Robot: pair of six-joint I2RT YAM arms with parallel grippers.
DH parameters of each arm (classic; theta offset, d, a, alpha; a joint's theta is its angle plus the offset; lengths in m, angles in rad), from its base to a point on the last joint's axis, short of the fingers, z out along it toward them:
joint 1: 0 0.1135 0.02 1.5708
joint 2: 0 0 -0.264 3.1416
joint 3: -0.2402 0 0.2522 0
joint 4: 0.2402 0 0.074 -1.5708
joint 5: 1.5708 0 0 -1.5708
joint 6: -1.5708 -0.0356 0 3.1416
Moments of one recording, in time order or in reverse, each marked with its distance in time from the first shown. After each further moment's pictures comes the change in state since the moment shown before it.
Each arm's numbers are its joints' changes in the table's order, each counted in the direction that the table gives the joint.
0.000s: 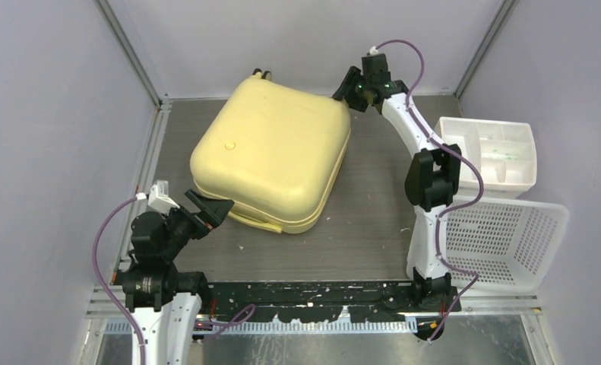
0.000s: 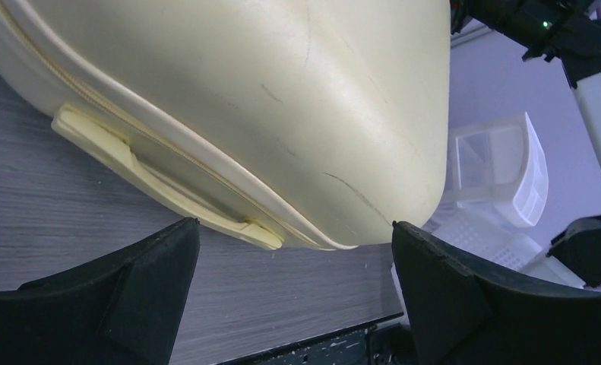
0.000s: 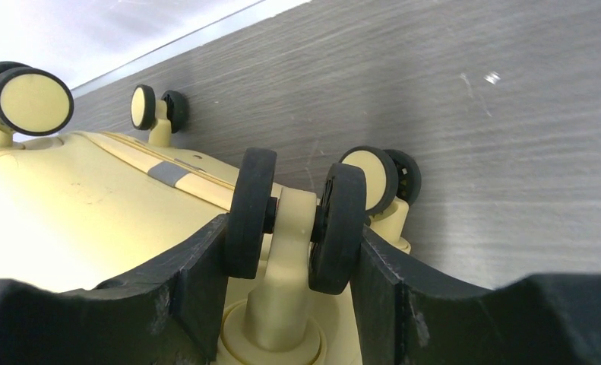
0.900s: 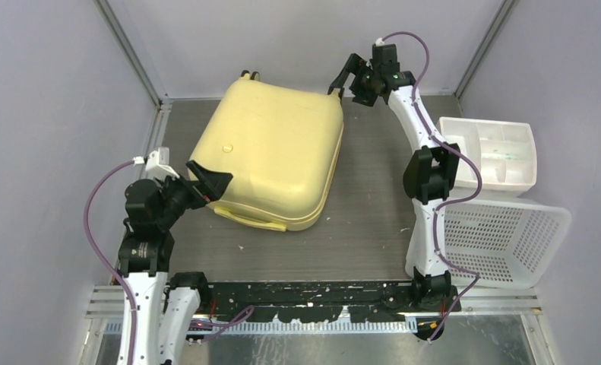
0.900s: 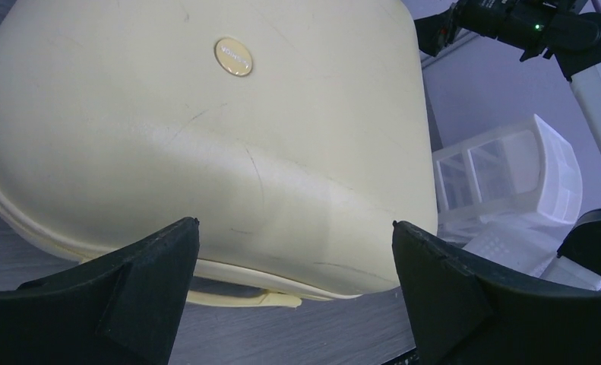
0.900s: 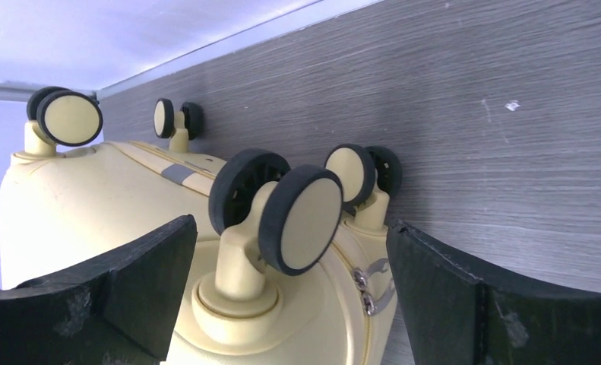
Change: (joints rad) left arm 0.000 -0.293 -0.132 -0.232 0.015 -0.168; right arm -0.063 -0.058 -0.146 0.076 -0.149 -0.008
